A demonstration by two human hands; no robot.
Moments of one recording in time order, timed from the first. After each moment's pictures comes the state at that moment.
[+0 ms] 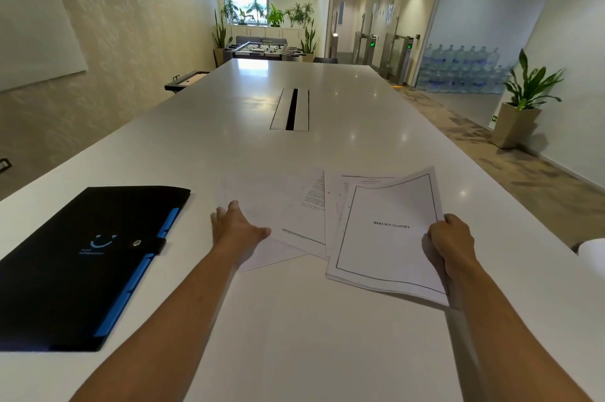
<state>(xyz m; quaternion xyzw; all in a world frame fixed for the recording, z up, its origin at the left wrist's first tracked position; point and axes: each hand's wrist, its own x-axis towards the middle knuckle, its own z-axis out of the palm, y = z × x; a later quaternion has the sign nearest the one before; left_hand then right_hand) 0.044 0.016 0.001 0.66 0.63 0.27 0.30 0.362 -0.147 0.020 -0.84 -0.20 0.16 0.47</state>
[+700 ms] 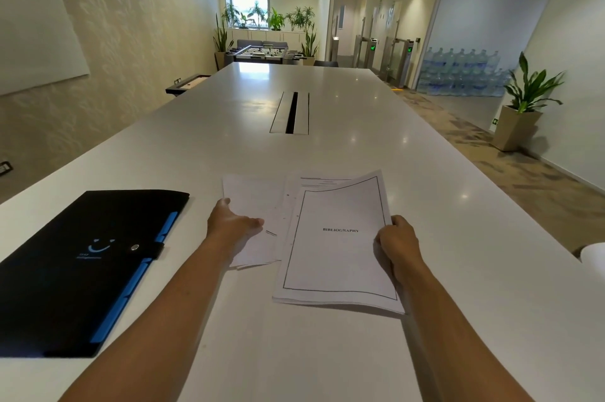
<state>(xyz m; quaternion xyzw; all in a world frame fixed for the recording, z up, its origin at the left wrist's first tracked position) 0.037 0.044 0.001 0.51 0.56 0.39 0.53 0.302 -0.104 0.003 -0.80 -0.24 0.26 0.49</state>
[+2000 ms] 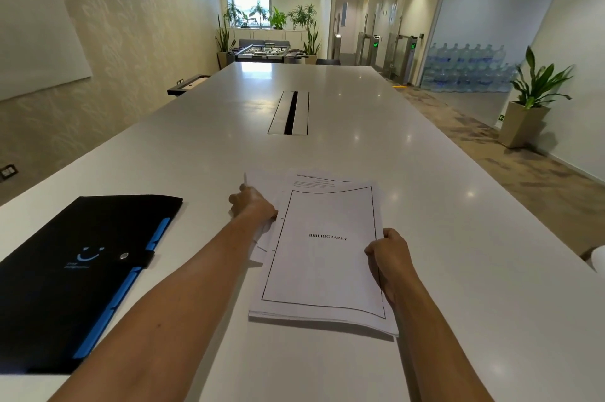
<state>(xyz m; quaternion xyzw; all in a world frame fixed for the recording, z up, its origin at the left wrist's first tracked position) 0.115 0.078 0.028 0.62 0.71 0.18 0.30 0.298 -0.104 -0.015 -0.72 -0.20 0.35 0.56</state>
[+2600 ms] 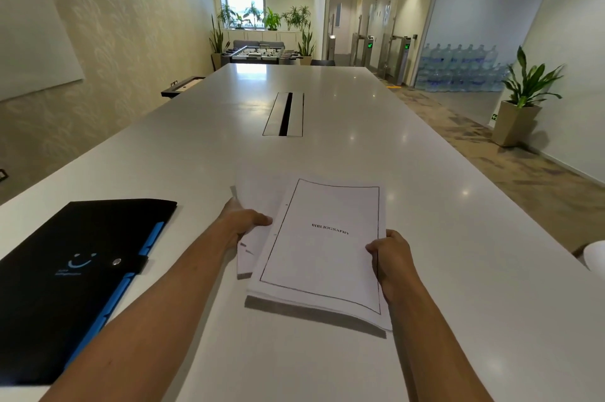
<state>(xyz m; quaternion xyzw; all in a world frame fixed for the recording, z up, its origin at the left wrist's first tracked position) 0.075 0.064 0.022 0.54 0.51 0.31 0.60 0.300 -0.108 -0.006 -0.70 -0.15 0.36 0.60</state>
